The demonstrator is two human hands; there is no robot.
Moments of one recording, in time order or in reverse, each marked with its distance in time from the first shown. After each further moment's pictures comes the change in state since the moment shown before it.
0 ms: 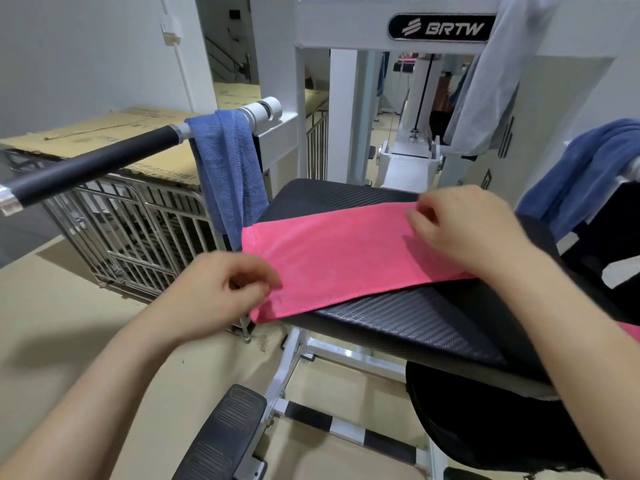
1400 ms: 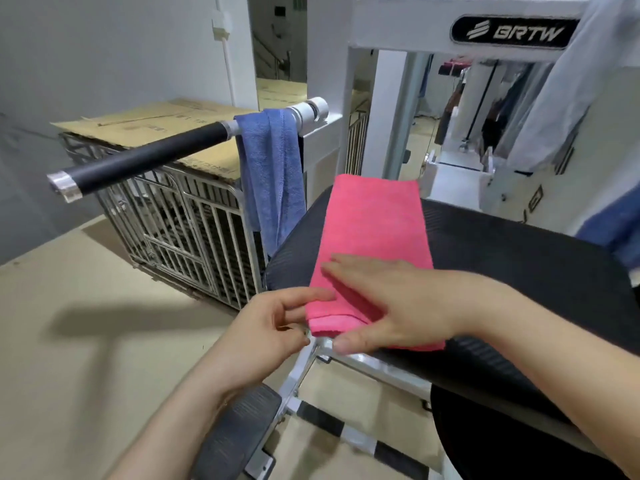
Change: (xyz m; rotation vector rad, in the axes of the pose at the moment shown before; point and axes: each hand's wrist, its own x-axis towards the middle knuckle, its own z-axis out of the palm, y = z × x) left_hand -0.025 0.002 0.036 -0.717 -0.051 -0.237; right_hand -0.003 -0.098 -0.006 0.271 -0.729 -0.573
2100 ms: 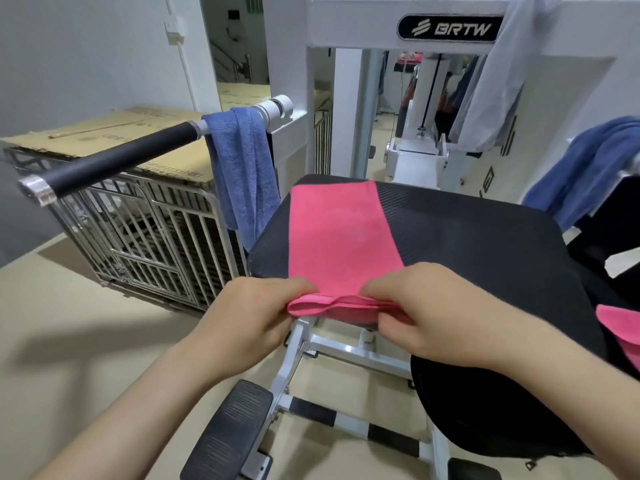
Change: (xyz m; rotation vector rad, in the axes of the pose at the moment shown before) left_hand -0.006 0.004 -0.015 0.966 -0.044 0.604; right_hand -0.065 -0.022 0.039 -0.047 0.417 0.070
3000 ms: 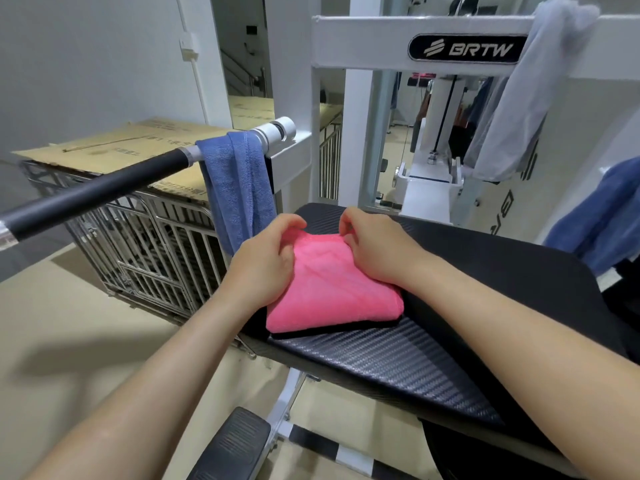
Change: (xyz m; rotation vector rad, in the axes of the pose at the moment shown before) left_hand 0.115 -0.046 0.008 -0.131 0.256 -0.557; right_hand 0.146 0.095 0.014 0.159 0.203 0.290
